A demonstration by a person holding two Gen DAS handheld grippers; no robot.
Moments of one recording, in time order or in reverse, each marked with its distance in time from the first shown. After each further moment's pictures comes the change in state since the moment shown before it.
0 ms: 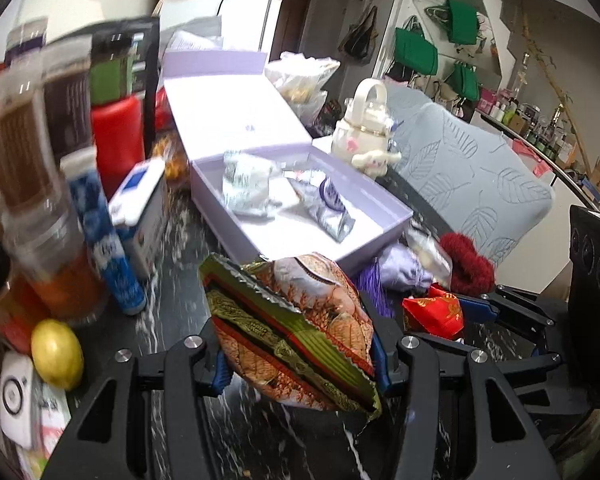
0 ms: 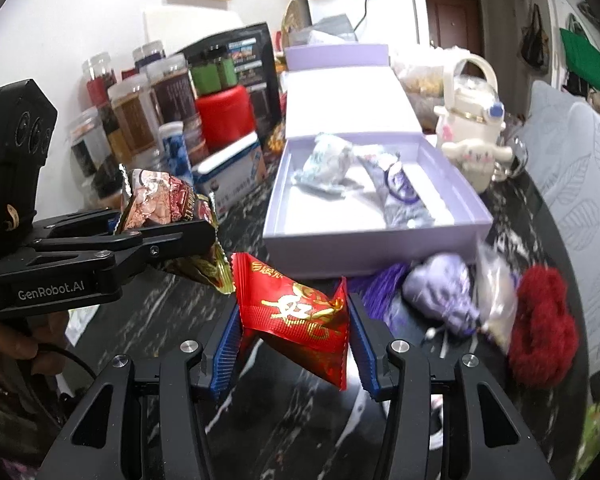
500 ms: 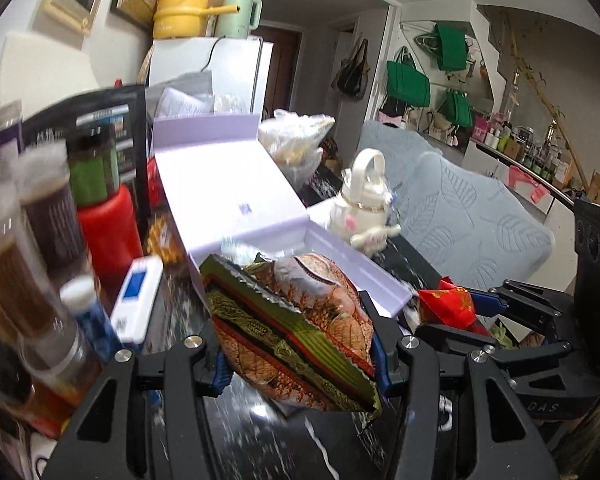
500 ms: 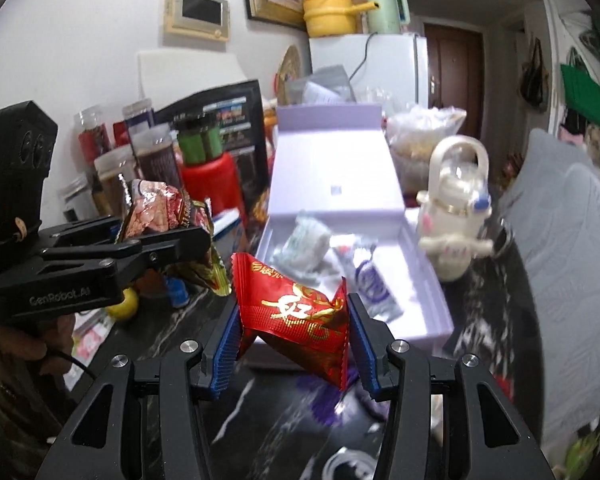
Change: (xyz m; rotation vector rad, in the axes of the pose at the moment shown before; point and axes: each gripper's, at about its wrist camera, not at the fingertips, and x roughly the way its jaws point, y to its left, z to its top) left arm -0.007 -0.003 0.072 0.042 -0.139 0.003; right arm -0.018 -0.023 0.077 -0.056 -0.120 -0.026
